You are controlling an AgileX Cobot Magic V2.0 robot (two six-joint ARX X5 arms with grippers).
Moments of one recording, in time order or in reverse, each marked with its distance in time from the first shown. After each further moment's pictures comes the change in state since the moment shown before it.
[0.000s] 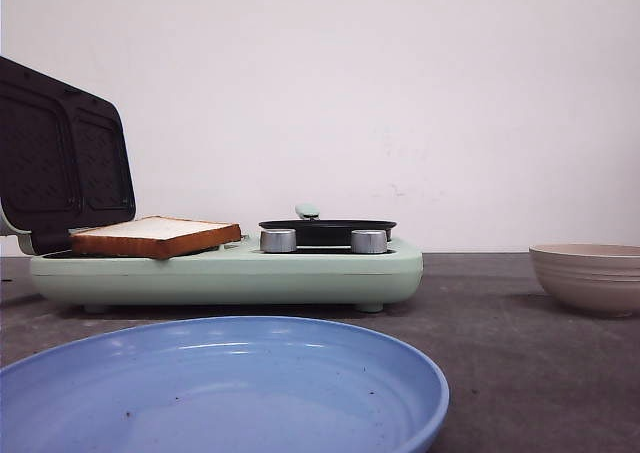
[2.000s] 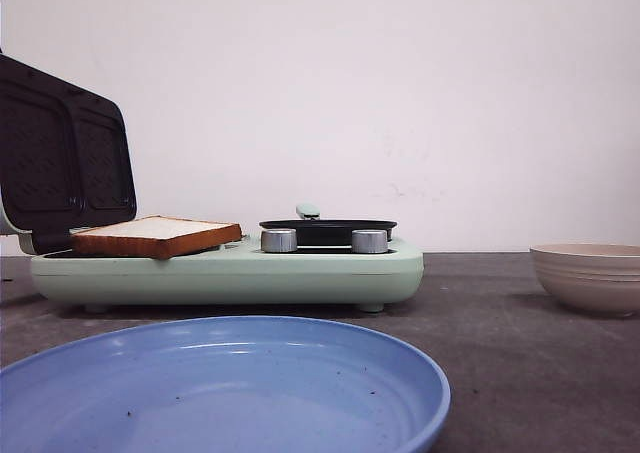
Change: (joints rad) left arm 0.674 0.722 0.304 -0.409 0.673 -0.179; right arm 0.000 0.000 -0.002 -0.044 0.000 0.166
